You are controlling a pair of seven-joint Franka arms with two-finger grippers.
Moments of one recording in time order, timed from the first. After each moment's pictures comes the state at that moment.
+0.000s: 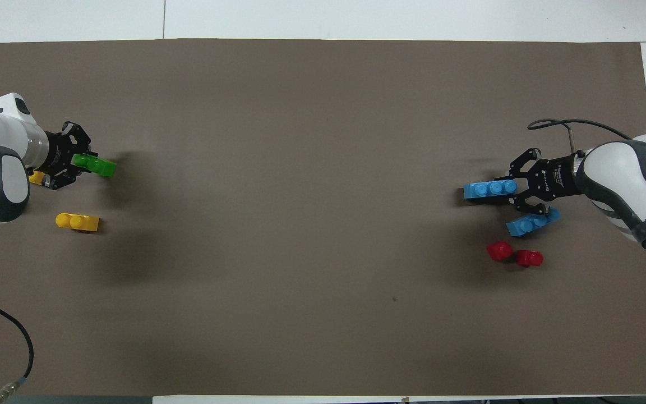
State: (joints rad) left arm 0.22 0.42 -0.14 -1.83 0.02 2.33 -1.01; right arm -0.25 0.33 0.09 -2.05 0.59 2.20 0.90
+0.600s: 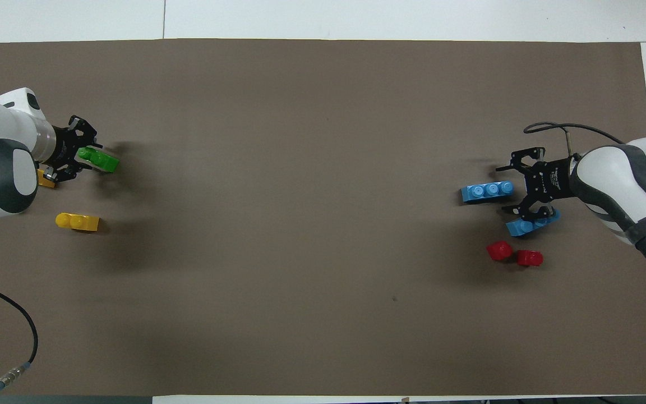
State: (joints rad) left arm 0.22 0.42 -0.15 -1.83 0.03 2.35 -0.97; right arm -0.25 0.33 0.10 -2.04 0.59 2.18 0.91
